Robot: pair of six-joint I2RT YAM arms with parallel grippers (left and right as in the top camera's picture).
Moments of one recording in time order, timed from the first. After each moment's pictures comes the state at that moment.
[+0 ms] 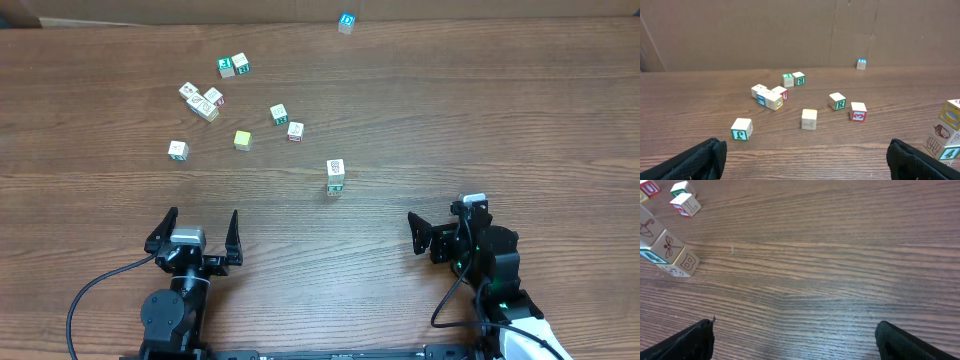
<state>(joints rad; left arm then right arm) -0.10 0.02 0.01 -0.08 -0.03 -0.02 0.14 0.94 0.07 0.32 -0.15 0.12</state>
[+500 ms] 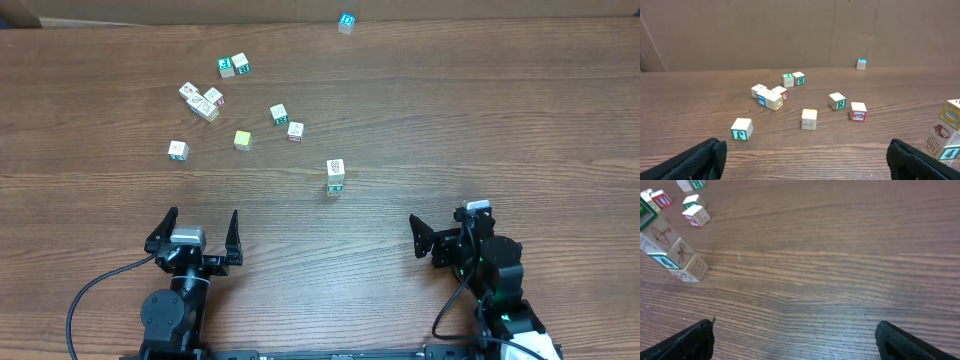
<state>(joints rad) -0.10 0.02 0.01 -0.08 -0.03 -0.02 0.14 0.80 0.02 0.31 -0.15 0.12</state>
